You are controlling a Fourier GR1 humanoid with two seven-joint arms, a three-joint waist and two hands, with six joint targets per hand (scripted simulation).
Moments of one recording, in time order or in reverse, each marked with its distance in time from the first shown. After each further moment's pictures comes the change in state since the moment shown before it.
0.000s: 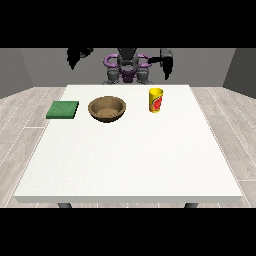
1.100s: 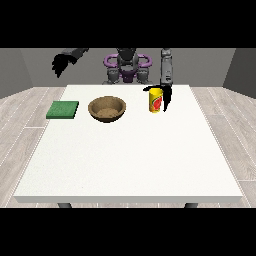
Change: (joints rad) left arm -0.219 0.053 0.149 0.790 0.005 -0.069 -0.505; right arm -0.043 -0.115 -0.143 0.228 -0.106 0.165 -0.134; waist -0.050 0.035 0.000
